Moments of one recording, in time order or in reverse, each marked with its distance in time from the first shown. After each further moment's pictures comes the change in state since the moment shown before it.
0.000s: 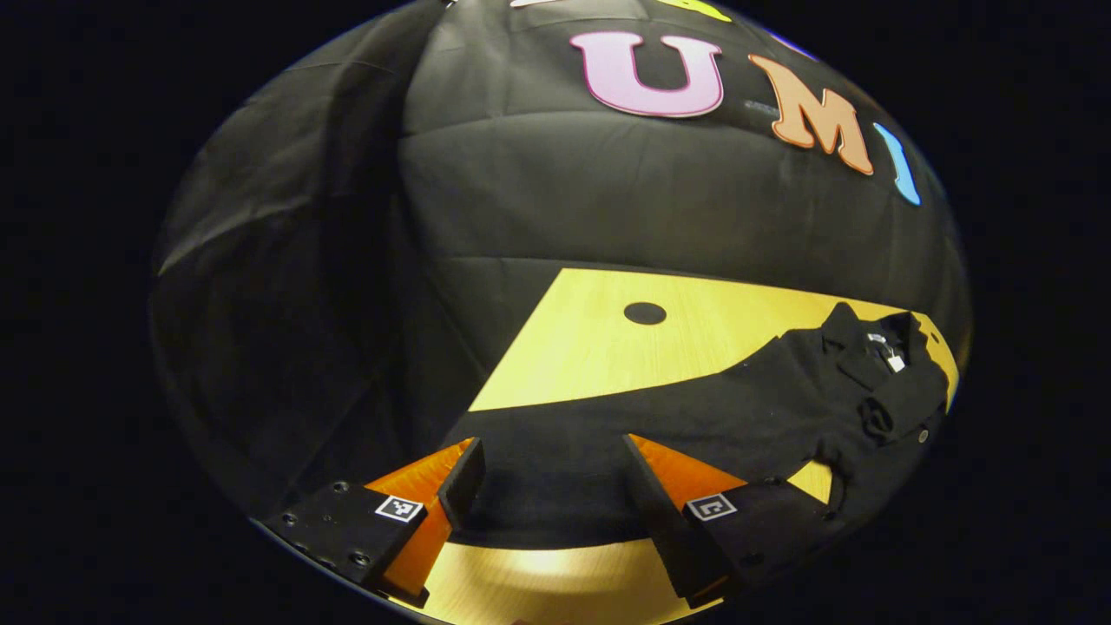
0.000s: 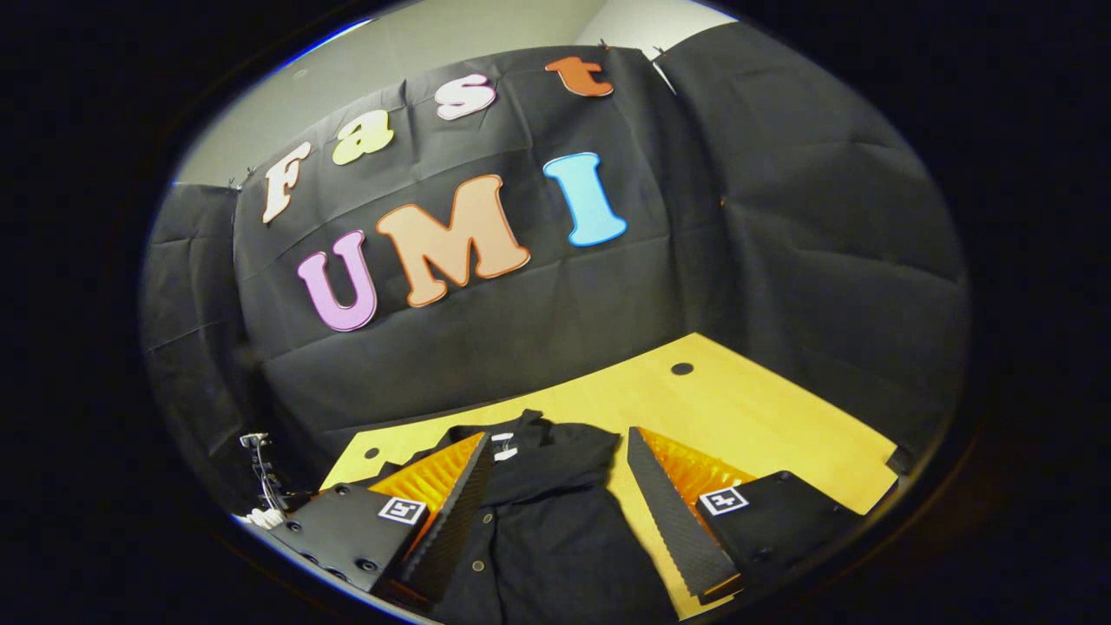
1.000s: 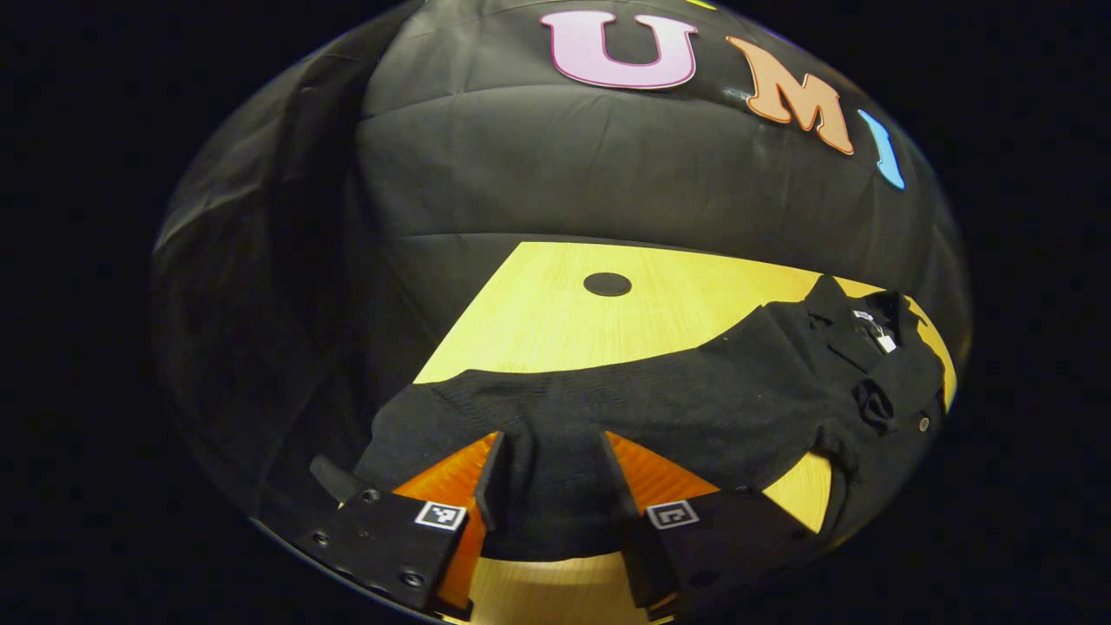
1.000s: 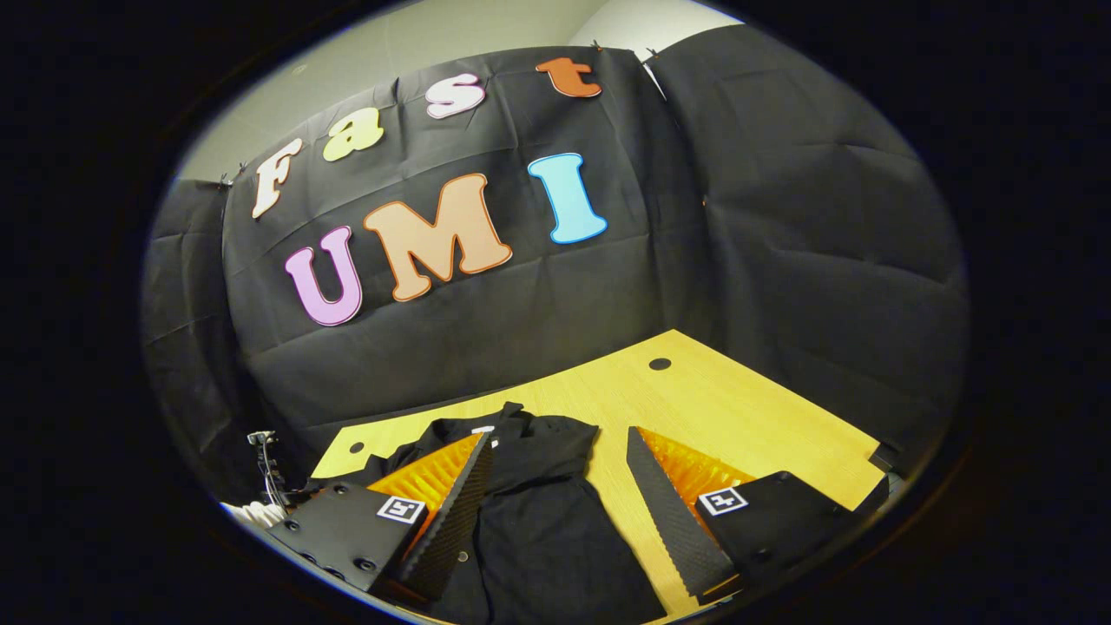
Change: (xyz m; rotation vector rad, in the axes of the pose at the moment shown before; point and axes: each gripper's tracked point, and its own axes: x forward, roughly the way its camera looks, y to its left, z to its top) left arm 0.014 -0.032 -0.013 0.020 0.052 -0.105; right arm -0.023 -0.016 -0.012 0.011 0.024 -0.039
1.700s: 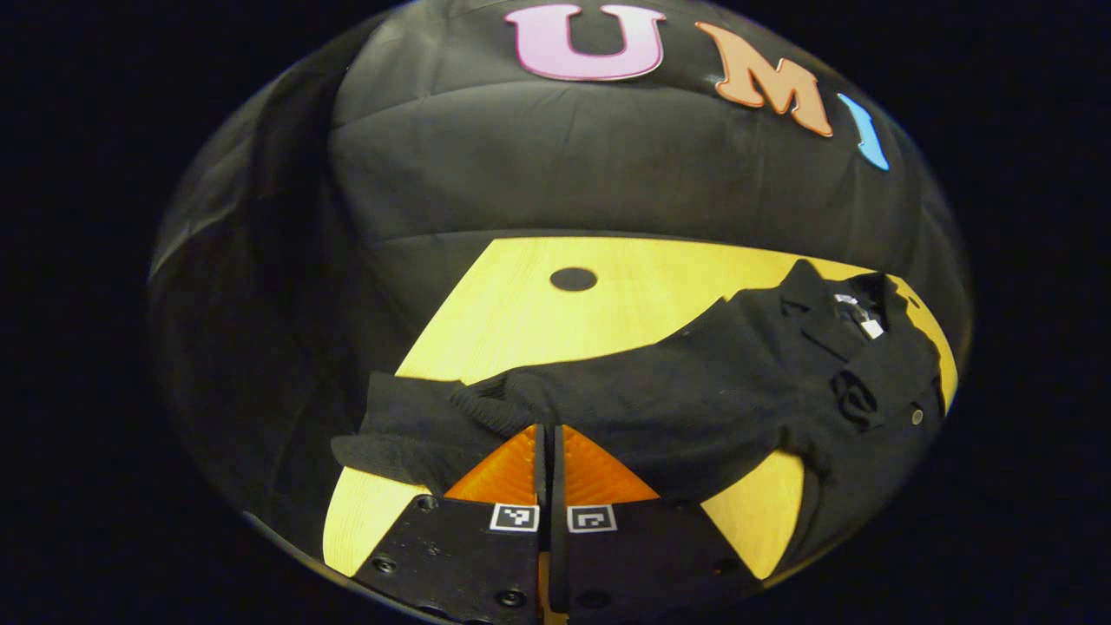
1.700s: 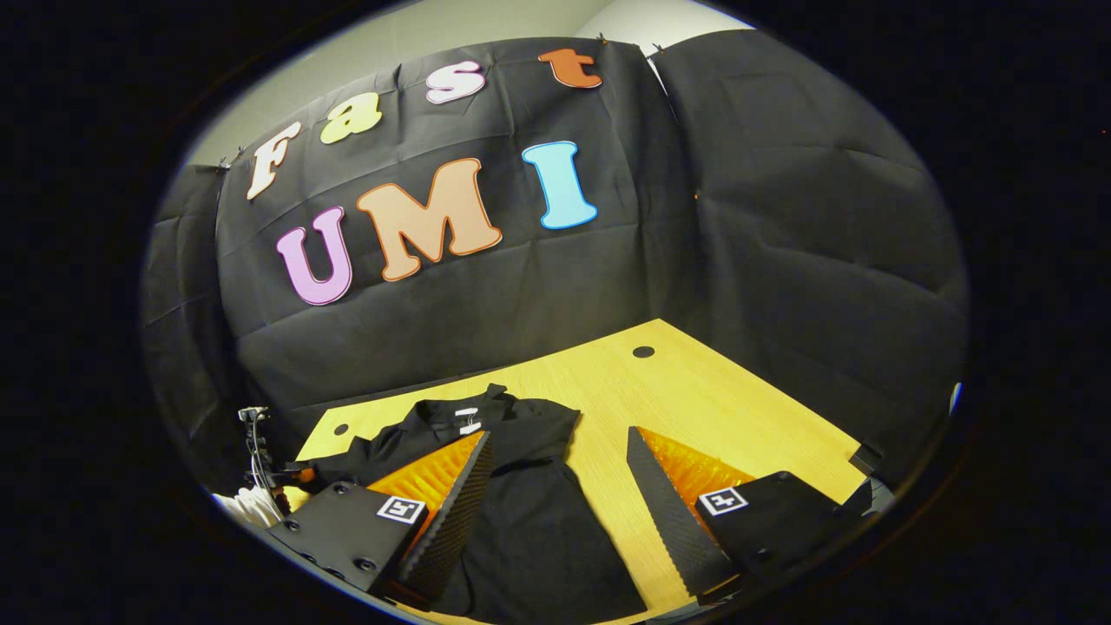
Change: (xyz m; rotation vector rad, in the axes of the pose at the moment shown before) left arm -0.018 -0.047 0.024 0.053 -0.026 -0.055; right arm -0.009 -0.013 -0.012 -0.041 0.063 -0.046
